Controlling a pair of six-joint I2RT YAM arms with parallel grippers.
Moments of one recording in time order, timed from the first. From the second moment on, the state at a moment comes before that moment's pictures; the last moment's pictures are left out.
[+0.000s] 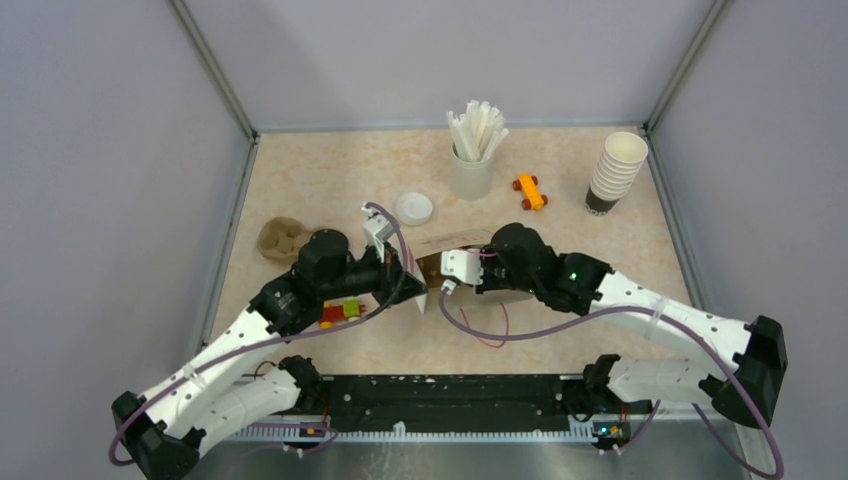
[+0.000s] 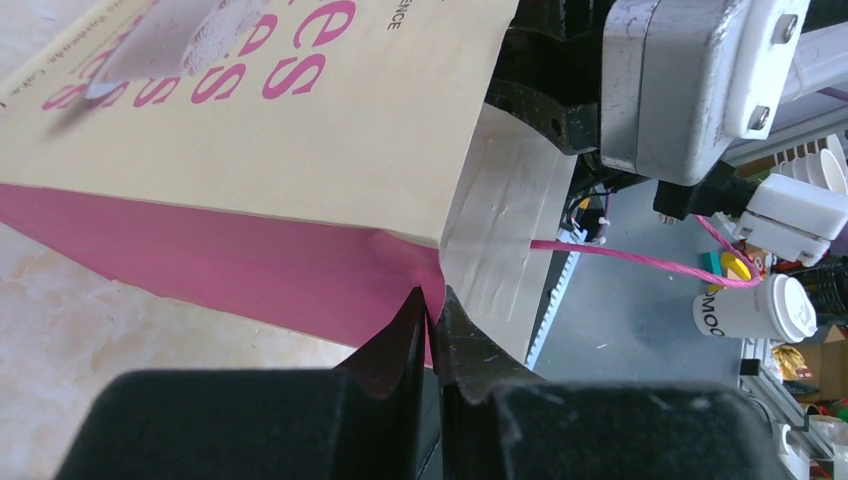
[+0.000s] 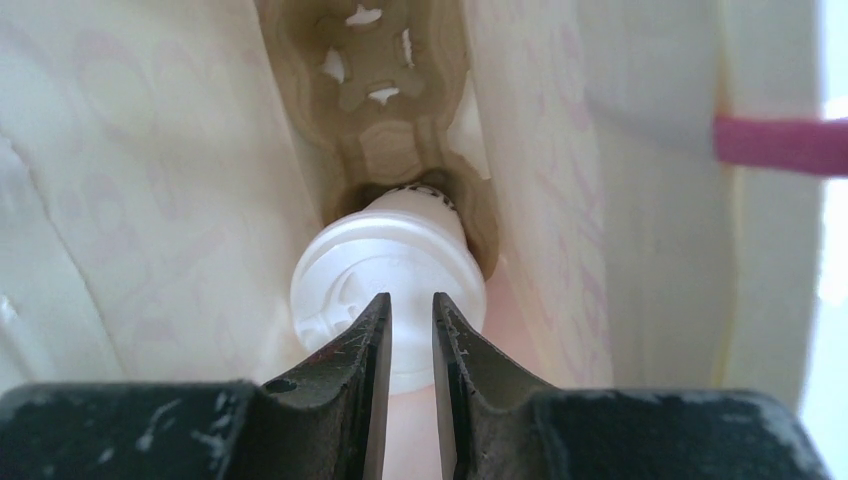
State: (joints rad) left arm -0.71 0.81 0.75 -0.30 0.48 -0.44; right arm 0.97 1.12 0.95 -0.52 0.10 -0.78
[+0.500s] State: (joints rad) left arm -0.71 0.86 0.81 -0.30 0.48 -0.51; right arm 0.97 1.13 1.08 -0.63 0.05 -0.72
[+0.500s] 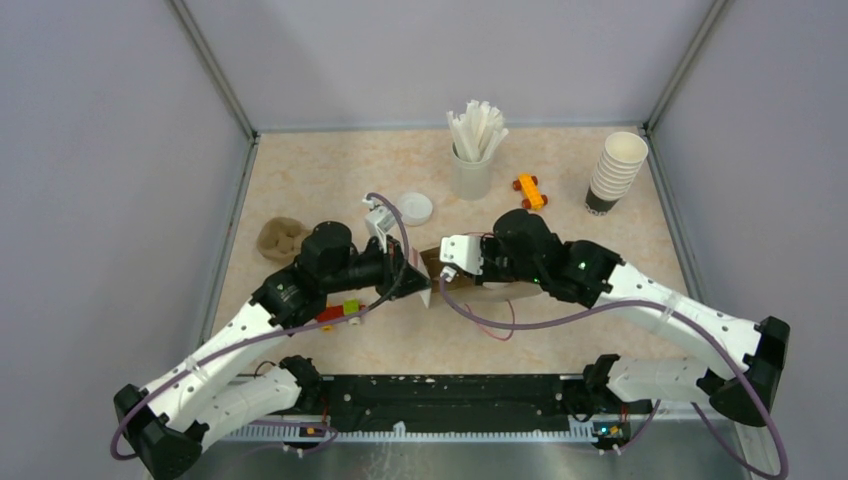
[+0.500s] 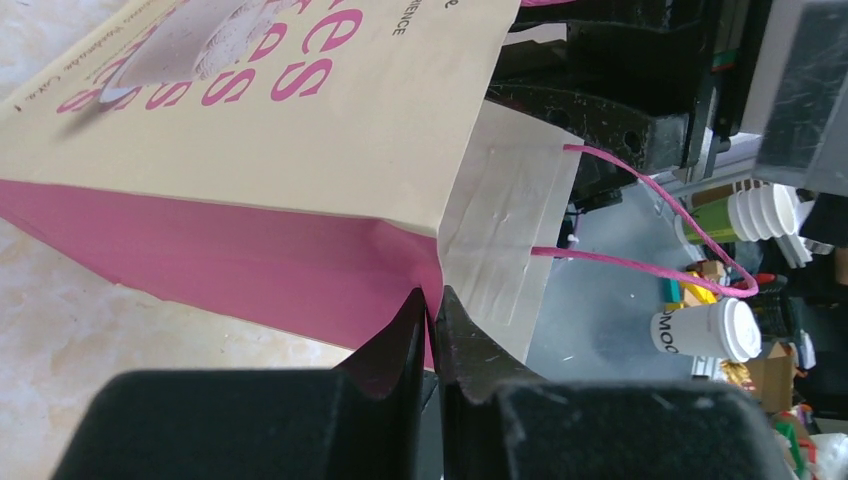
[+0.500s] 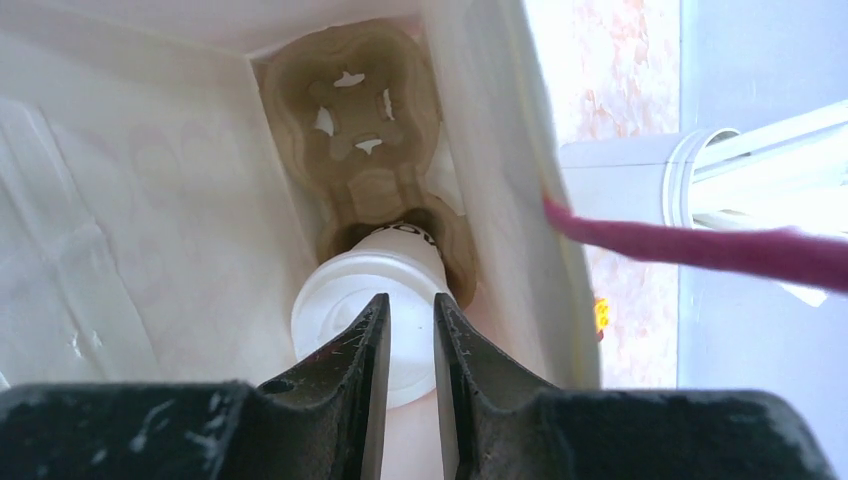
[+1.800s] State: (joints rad) left arm -0.71 0.91 0.93 -0.44 0.37 -0.68; right arm 0.90 1.16 1.35 -0.69 -0.05 -0.45
